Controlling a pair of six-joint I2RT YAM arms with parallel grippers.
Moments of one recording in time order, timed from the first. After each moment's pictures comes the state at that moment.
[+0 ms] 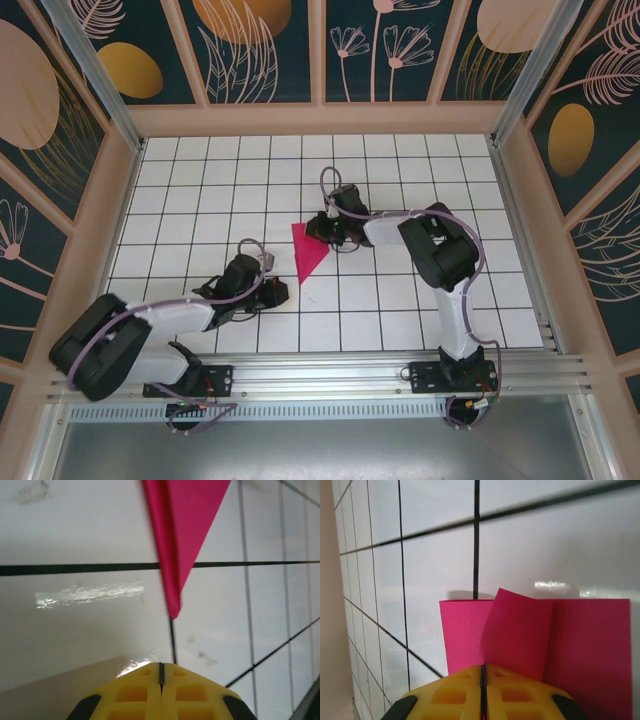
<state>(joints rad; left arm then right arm) -0.65 1.26 0.31 0.20 0.29 -0.83 0.61 2.09 1.16 0.16 -0.47 0.86</state>
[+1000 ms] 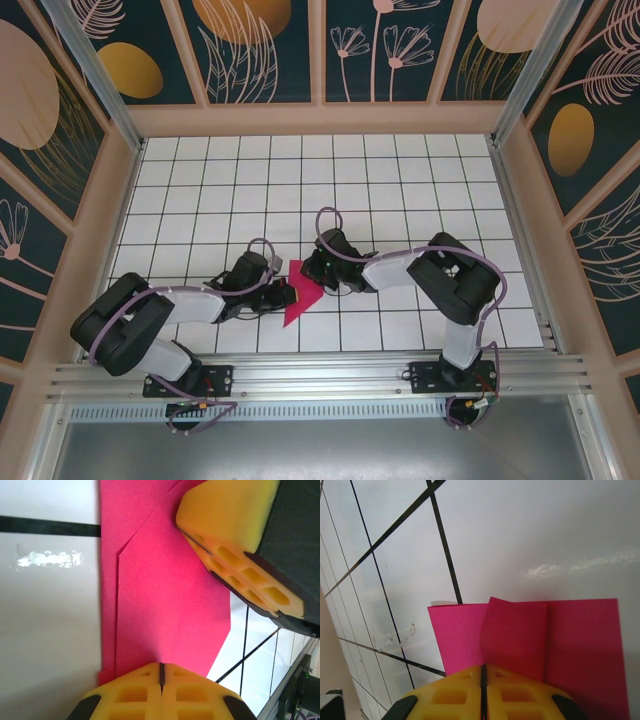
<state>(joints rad) -0.65 1.47 0.37 0.26 0.43 -0.91 0.87 1.85 0.83 0.23 -0.17 1.26</state>
